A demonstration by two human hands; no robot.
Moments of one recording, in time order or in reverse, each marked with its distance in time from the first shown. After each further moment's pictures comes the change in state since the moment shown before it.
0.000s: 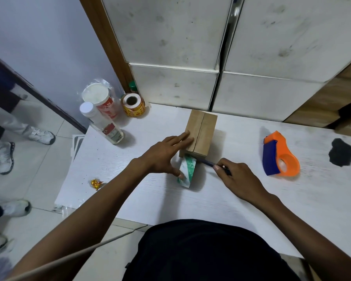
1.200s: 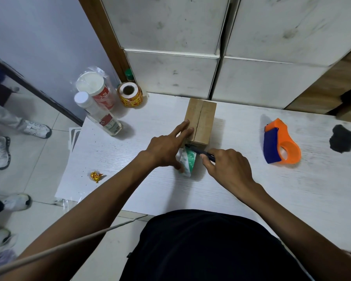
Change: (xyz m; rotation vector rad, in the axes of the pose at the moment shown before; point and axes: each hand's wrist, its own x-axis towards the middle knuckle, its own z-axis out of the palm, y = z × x) left_hand -0.002 0.033 -0.013 0.083 -0.110 -0.238; right_hand 0.006 -0.054 0.014 -0.355 0.153 0.055
